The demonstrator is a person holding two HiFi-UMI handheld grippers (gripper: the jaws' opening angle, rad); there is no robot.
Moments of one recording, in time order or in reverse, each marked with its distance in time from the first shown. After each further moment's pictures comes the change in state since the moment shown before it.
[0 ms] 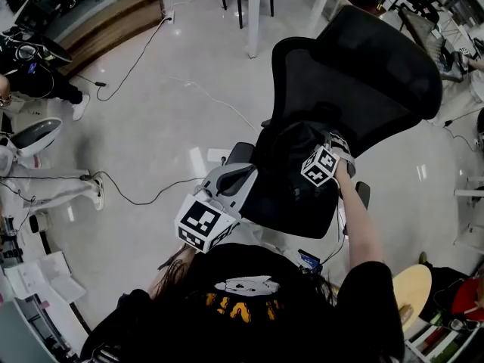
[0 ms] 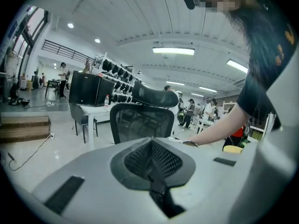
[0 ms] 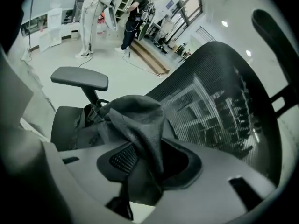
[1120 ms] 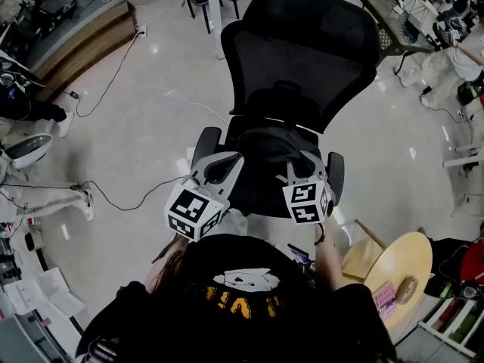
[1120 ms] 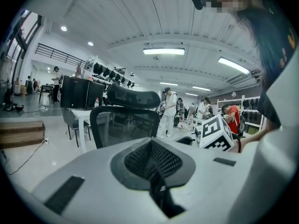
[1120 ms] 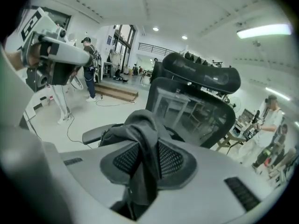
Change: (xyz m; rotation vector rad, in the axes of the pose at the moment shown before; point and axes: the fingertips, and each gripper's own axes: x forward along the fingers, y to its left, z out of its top) left arm 0.003 -0.110 -0.001 0.057 -0.026 -0.045; right arm -0.241 0.052 -0.033 0.670 -0.275 -0.095
